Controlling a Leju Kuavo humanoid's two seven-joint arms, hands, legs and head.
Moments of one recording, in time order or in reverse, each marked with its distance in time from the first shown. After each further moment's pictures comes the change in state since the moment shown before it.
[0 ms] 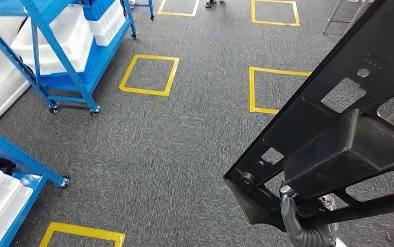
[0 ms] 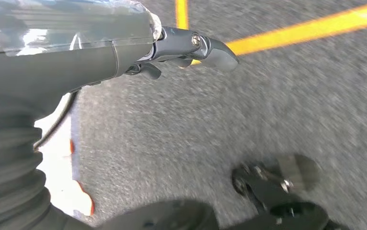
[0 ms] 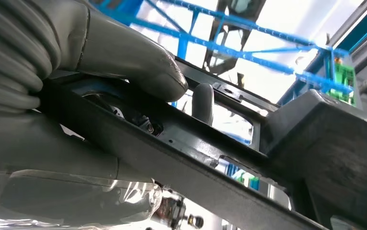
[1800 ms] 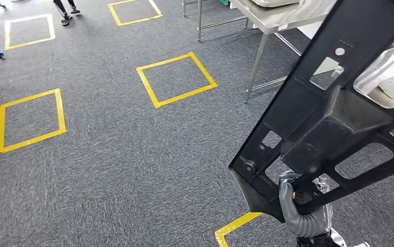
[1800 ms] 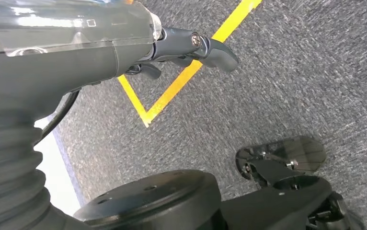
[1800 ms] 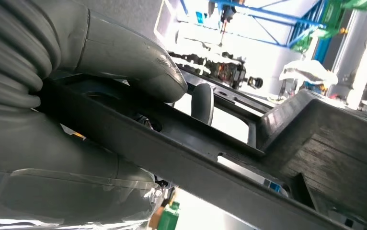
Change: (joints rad) left arm -0.005 -0.029 0.006 0.000 -0.011 -0.014 0.026; right arm -0.048 0.063 -0.058 0.043 0.002 0.028 0.083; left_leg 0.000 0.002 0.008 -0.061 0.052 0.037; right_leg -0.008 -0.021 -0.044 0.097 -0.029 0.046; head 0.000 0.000
